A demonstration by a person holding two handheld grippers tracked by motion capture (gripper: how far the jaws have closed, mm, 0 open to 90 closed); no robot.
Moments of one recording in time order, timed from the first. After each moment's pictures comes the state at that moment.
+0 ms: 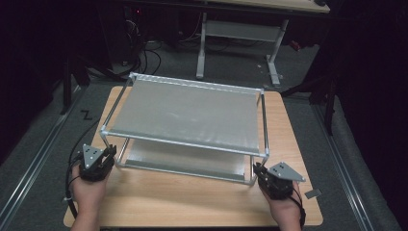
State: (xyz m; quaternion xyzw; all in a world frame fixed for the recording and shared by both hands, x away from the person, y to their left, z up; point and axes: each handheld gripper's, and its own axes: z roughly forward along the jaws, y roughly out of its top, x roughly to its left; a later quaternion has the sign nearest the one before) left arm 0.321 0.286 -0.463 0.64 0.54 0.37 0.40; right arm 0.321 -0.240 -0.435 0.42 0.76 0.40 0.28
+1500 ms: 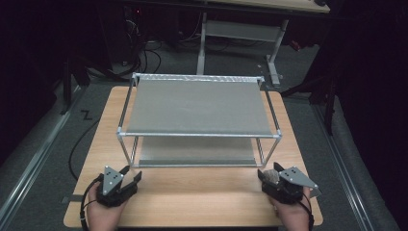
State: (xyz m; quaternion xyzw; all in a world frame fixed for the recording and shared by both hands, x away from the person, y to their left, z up) left arm 0.264 0.216 -0.471 0.71 0.48 0.29 0.42; right arm 0.303 -0.261 -0.439 0.44 0.74 0.41 0.30
